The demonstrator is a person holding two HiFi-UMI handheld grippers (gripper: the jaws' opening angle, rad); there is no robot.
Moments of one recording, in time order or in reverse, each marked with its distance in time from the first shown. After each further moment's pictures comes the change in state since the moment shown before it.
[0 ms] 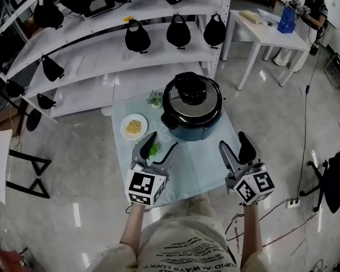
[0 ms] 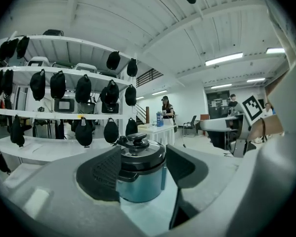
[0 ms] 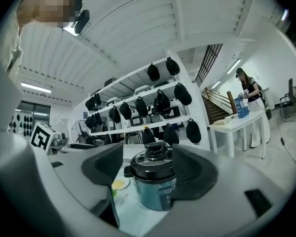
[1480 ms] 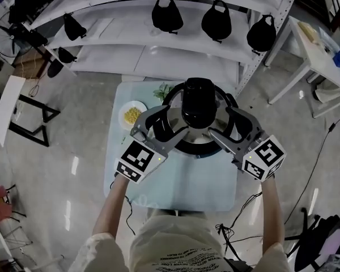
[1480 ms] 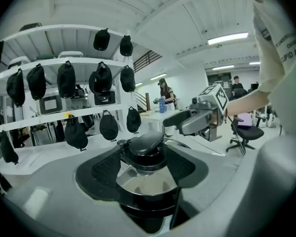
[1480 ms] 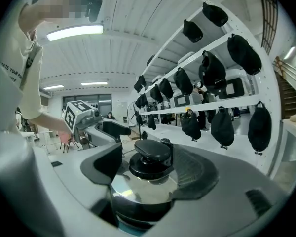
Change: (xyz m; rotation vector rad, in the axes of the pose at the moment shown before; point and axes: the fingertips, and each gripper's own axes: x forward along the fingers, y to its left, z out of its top) left arm 0.155 0.037 0.013 0.105 0.175 0.025; right arm 0.187 -0.050 -0.012 -0.192 0.251 0.761
